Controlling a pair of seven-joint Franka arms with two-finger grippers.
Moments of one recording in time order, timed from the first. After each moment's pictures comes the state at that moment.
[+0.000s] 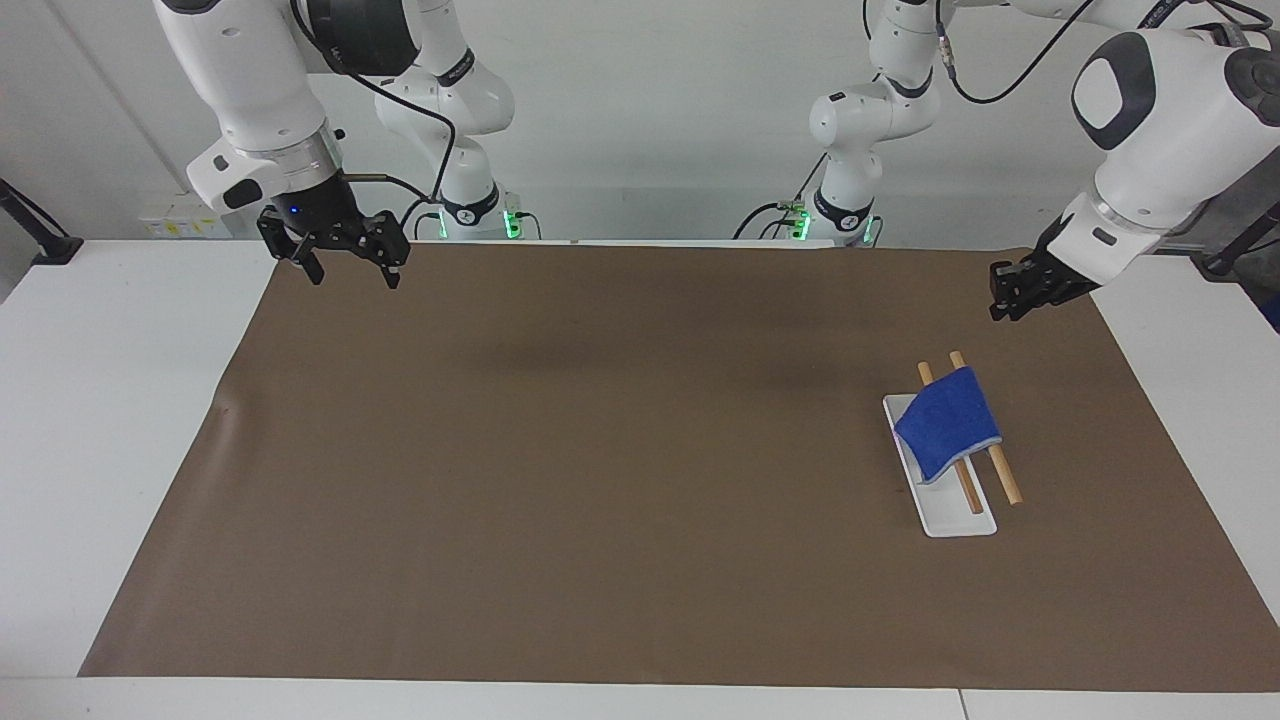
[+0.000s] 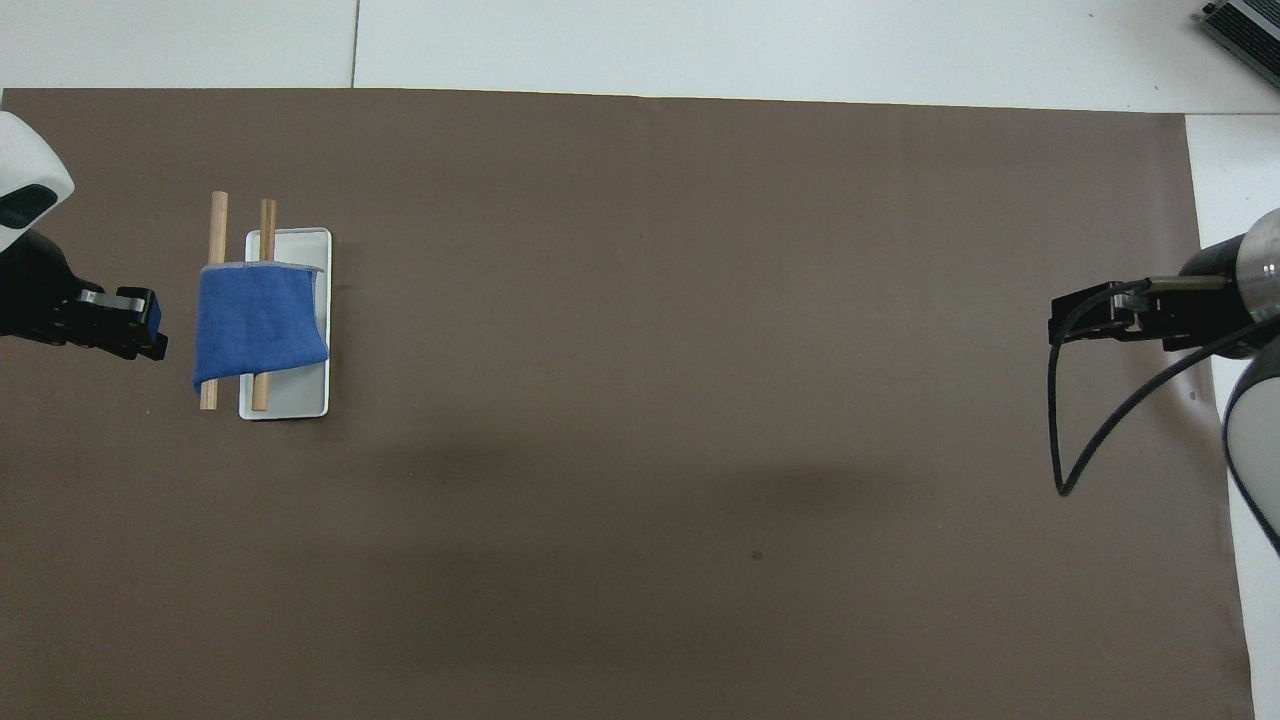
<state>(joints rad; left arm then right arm) 0.17 0.09 -0.25 -1.52 -0.03 1.45 -0.02 0.05 -0.02 -0.01 -1.62 -0.01 1.61 0.10</state>
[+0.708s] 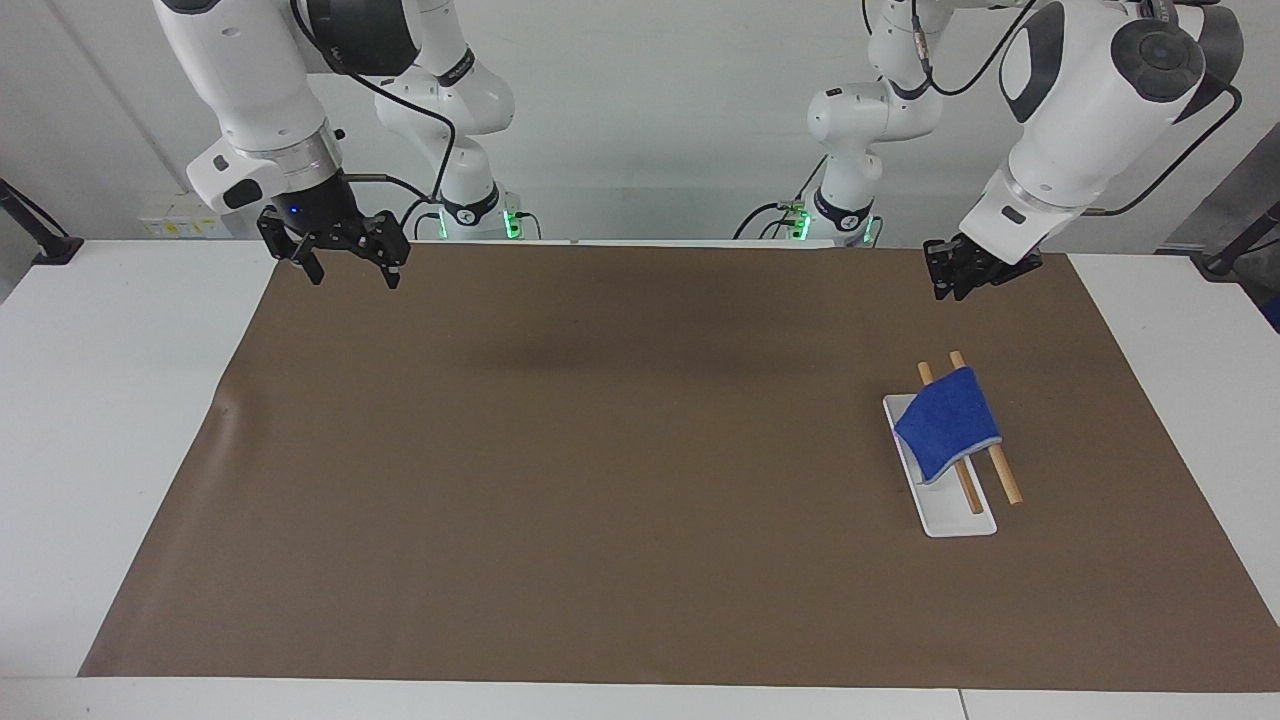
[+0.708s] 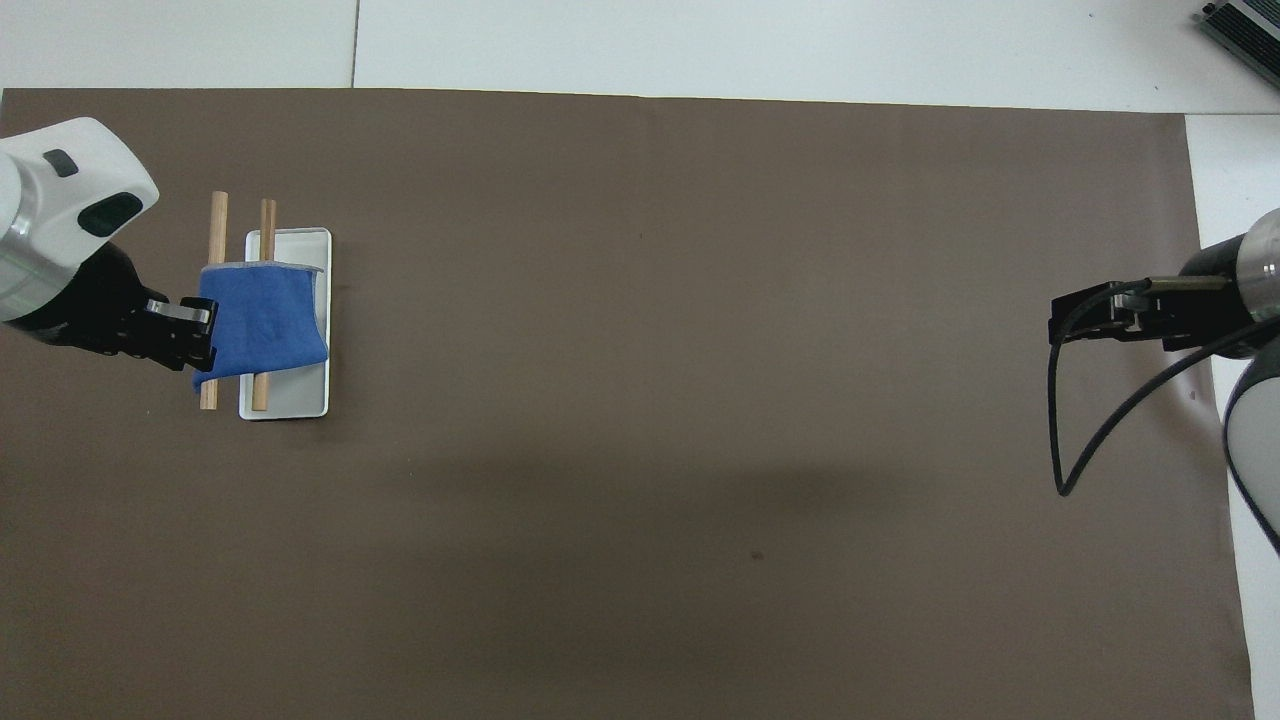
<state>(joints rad) 0.07 0.09 -0.25 -1.51 0.01 1.42 -0.09 0.05 -0.02 -0.01 -1.62 -0.01 1.61 0.10</state>
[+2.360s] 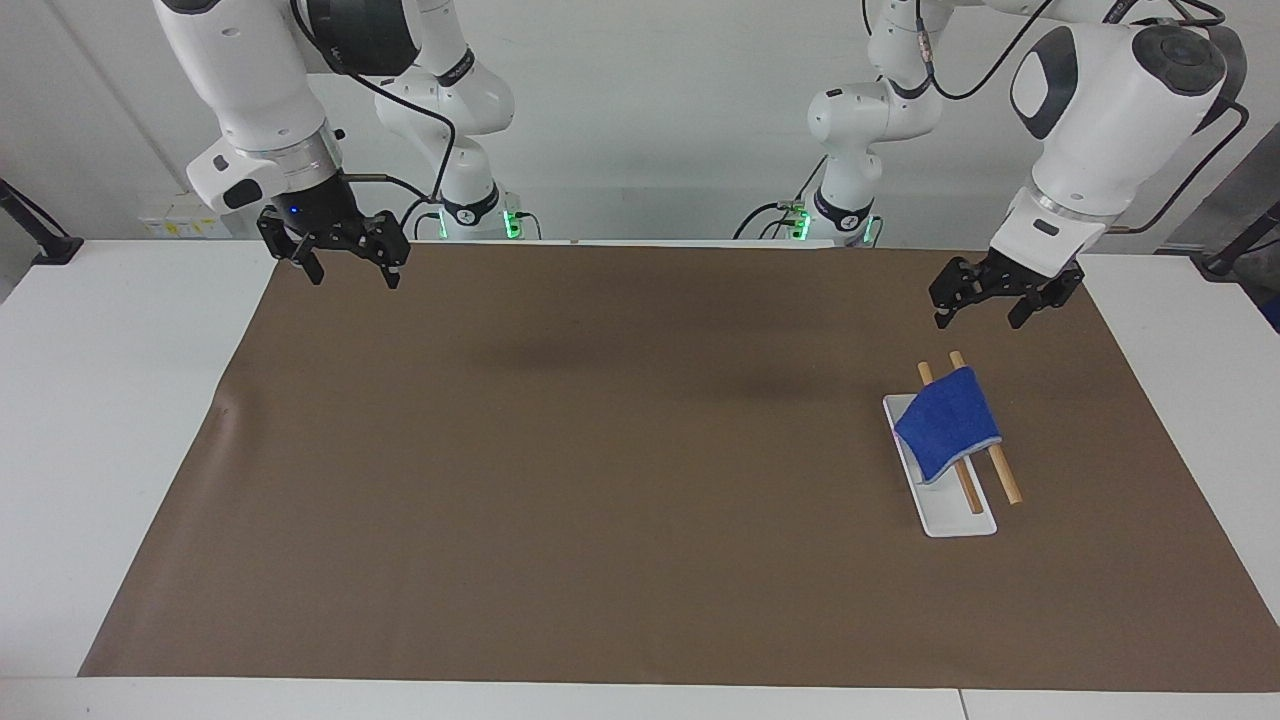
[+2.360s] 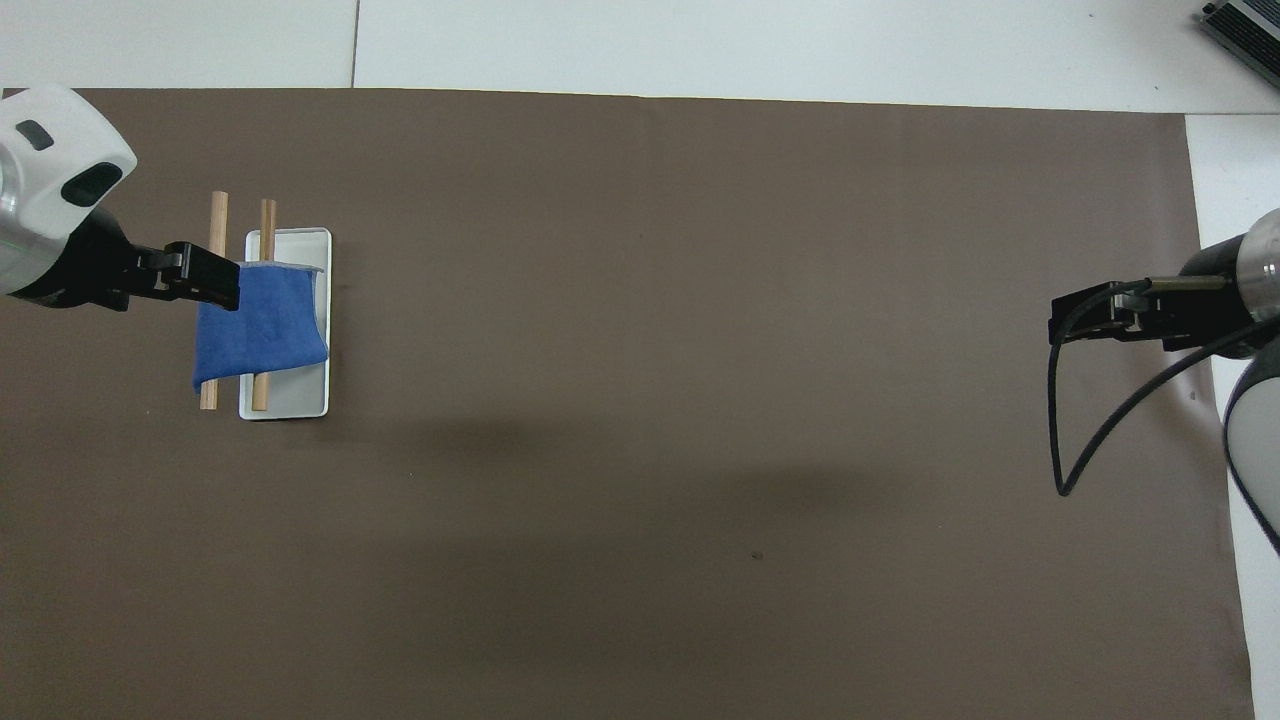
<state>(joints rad) 0.10 0.08 -0.23 -1.56 0.01 1.64 -0.09 0.05 -0.02 -0.01 -1.62 -0.01 1.61 0.10</state>
